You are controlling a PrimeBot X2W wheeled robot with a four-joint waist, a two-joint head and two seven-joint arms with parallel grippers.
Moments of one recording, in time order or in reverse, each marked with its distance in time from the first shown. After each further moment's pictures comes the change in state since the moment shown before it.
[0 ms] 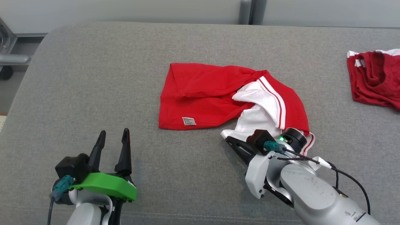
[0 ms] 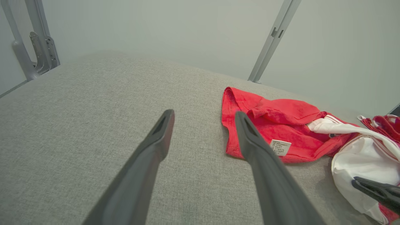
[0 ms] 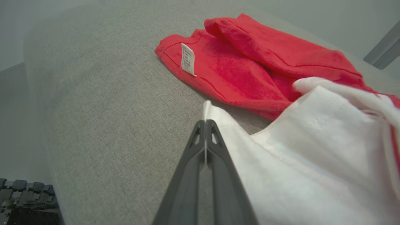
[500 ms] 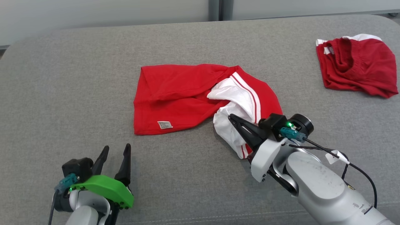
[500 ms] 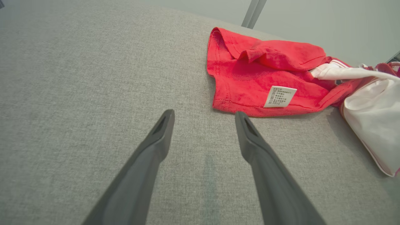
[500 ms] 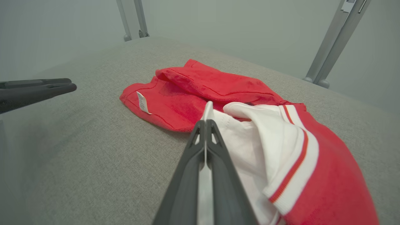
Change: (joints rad) left arm -0.010 0.012 -0.022 0.155 -0.018 -0.036 0.063; right arm -0.017 -0.009 -0.068 -0.056 0.057 0.000 -0.121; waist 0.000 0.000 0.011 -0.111
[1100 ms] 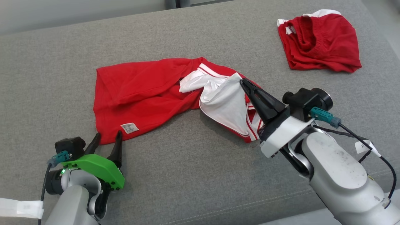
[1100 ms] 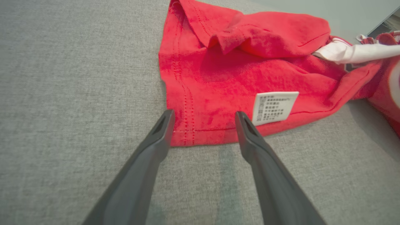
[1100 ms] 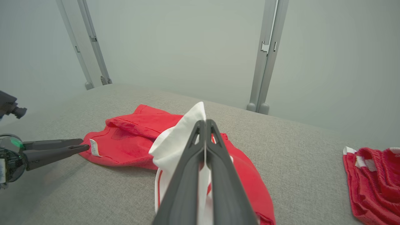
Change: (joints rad) left arm -0.179 0.019 0.009 0.200 -0.021 -0.044 0.065; right arm 0.007 -0.043 -0.153 -0.232 0.023 -0.002 -0.017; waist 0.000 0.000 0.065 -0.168
